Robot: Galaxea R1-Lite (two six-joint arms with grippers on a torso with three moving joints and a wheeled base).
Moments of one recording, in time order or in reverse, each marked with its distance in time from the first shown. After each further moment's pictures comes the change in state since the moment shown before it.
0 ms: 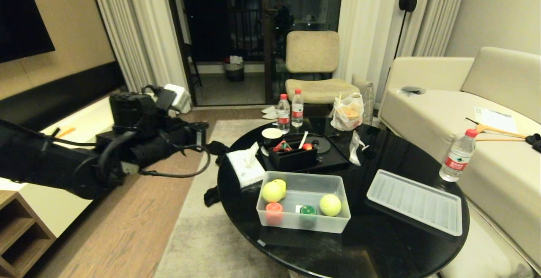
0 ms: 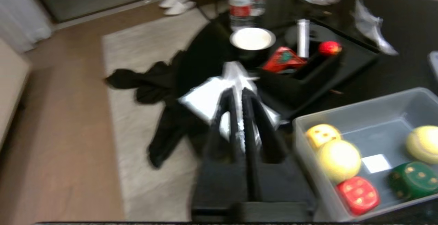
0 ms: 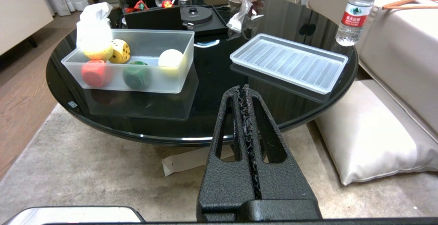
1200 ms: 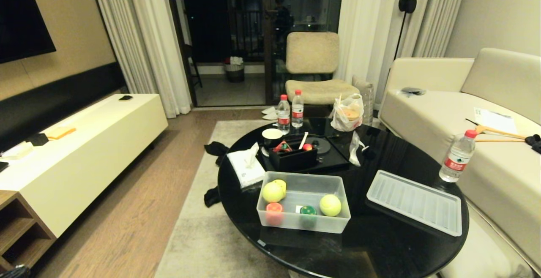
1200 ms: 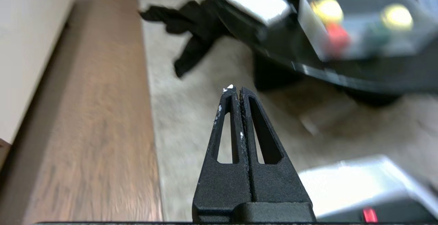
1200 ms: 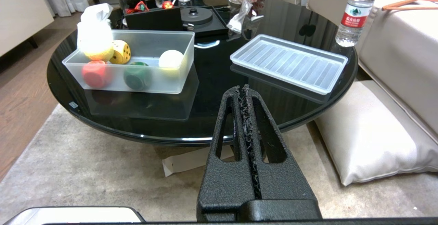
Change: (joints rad) left arm 0.291 -1.421 1.011 0.480 -0.133 -0.062; right arm 0.000 0.000 0.000 0.000 -0.001 0.001
